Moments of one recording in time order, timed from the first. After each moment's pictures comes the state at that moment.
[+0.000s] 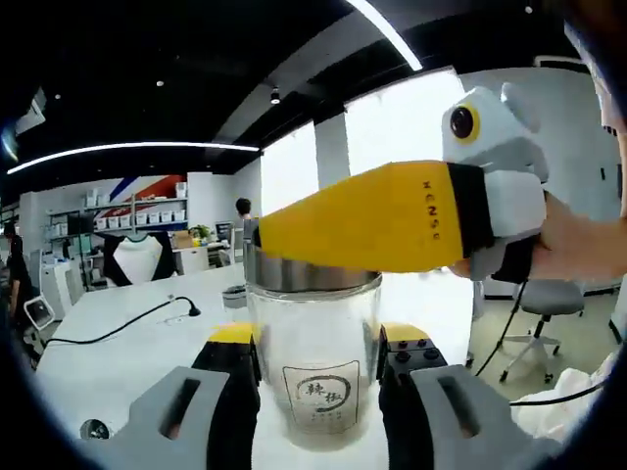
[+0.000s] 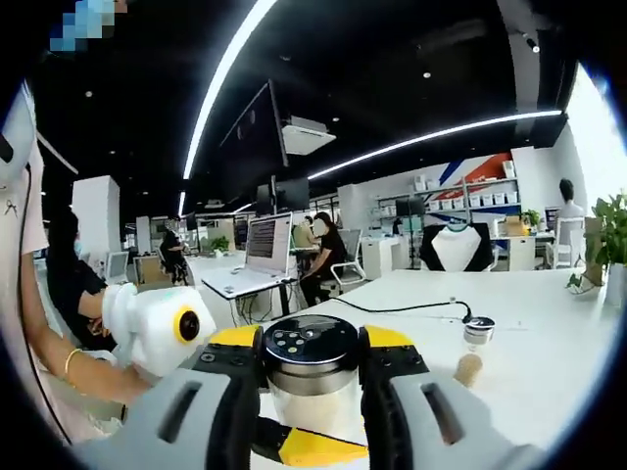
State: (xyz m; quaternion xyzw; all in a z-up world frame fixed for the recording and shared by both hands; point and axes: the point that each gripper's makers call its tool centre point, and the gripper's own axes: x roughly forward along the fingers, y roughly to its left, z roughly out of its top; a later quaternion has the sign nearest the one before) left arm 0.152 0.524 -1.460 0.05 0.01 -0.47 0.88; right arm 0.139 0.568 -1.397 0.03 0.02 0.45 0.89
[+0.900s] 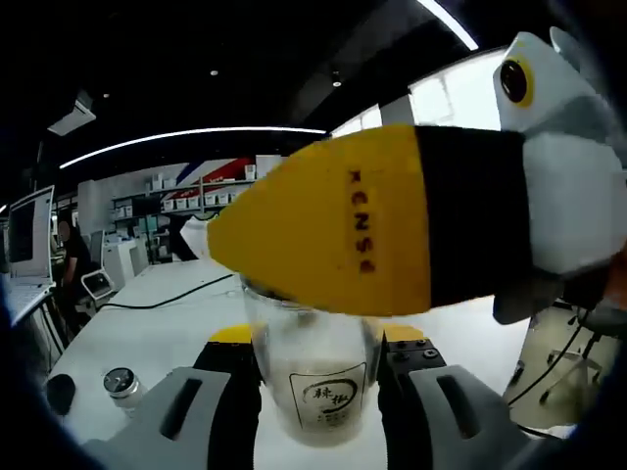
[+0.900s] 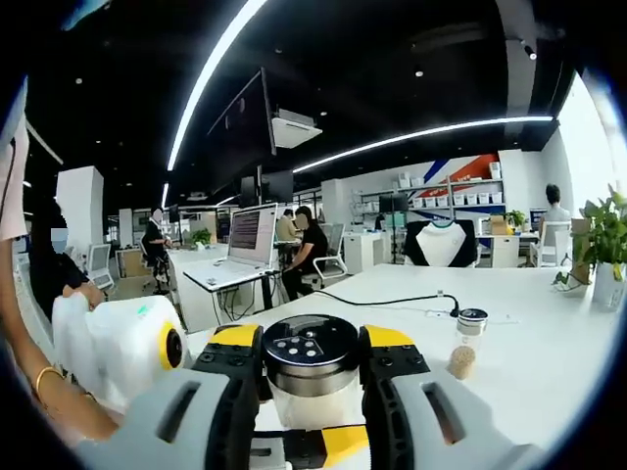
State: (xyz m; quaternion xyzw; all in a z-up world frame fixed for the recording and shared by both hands) left arm 0.175 0.553 -1.477 0.04 0.03 -0.22 0.97; right arm 0.152 0.581 -1.415 0.02 0.04 0.39 0.92
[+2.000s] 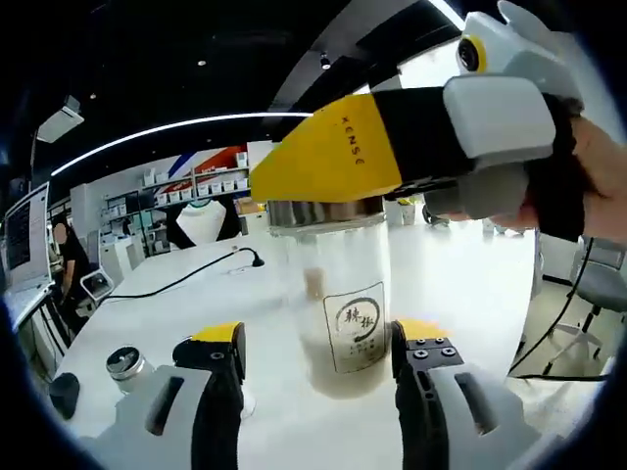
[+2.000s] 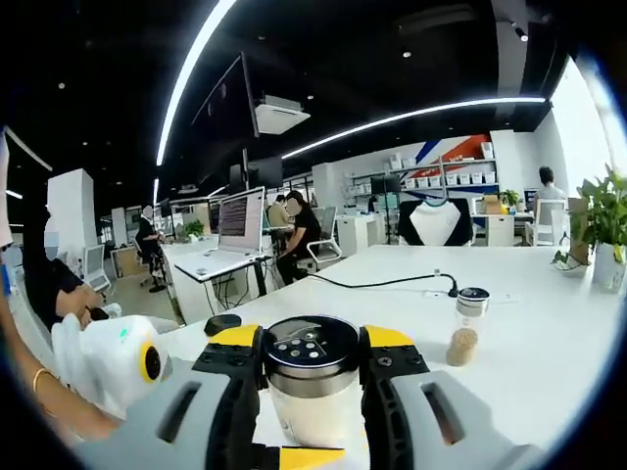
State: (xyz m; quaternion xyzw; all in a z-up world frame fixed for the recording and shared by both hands) left arm 0.171 0.579 -1.521 0.08 0.08 -0.26 0.96; right arm 0.175 0.579 -1.438 0.03 0.08 0.38 0.92
